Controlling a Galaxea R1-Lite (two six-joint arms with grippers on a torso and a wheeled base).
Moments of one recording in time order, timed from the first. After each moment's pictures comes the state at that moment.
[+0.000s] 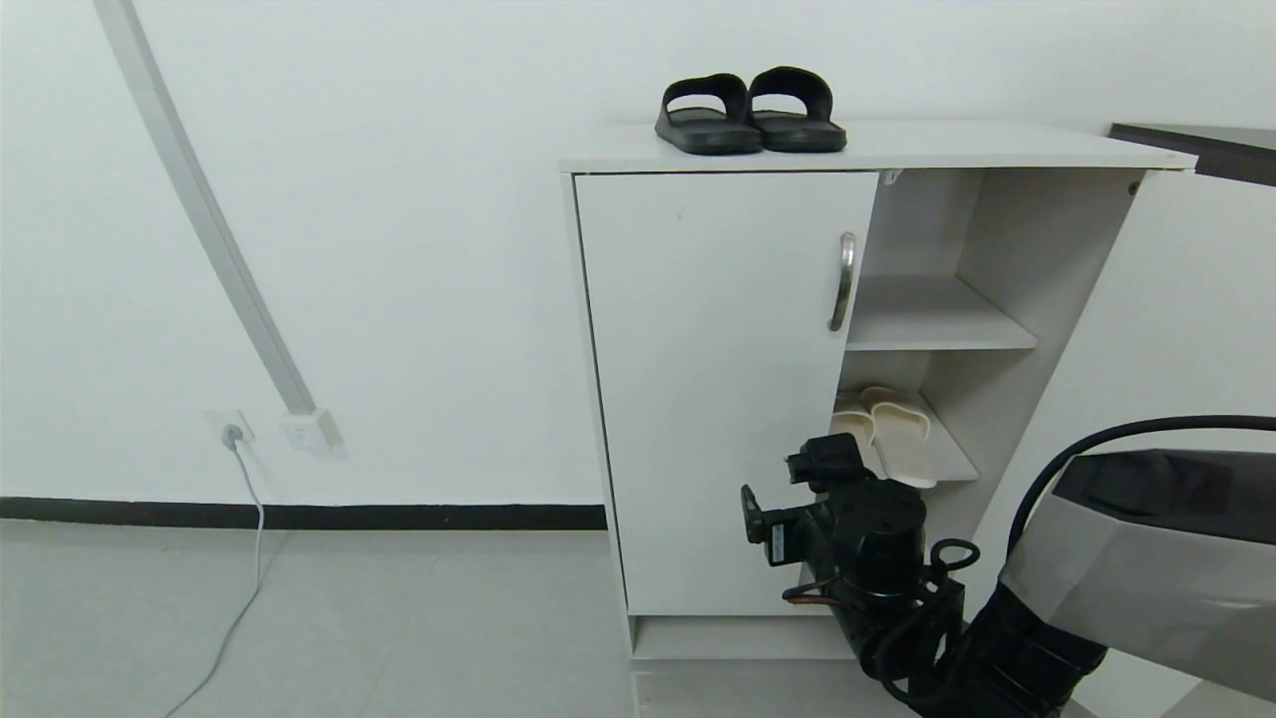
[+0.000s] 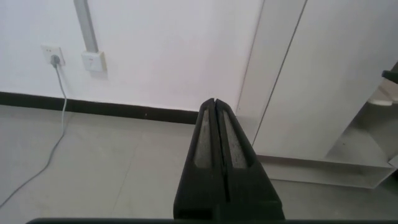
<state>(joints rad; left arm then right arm) 0.00 0.00 0.00 0.00 0.10 -0.08 0.73 2.20 -0.73 -1.34 -0.58 0.05</state>
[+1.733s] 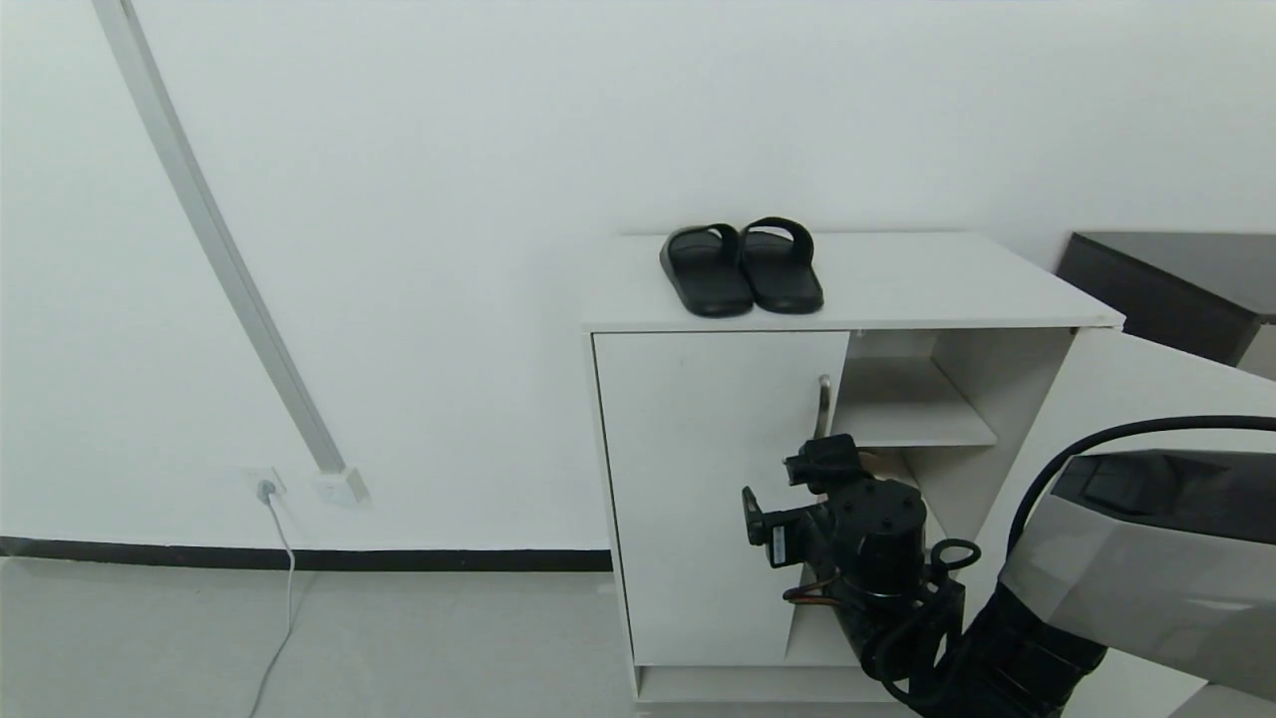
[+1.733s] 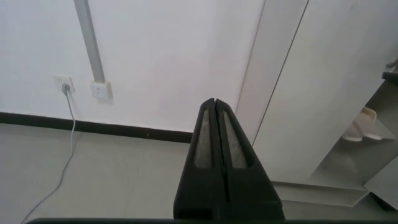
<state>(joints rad) 0.00 0.00 0.00 0.00 0.10 -0.09 0.74 2.20 -0.72 -1.34 -0.58 0.03</state>
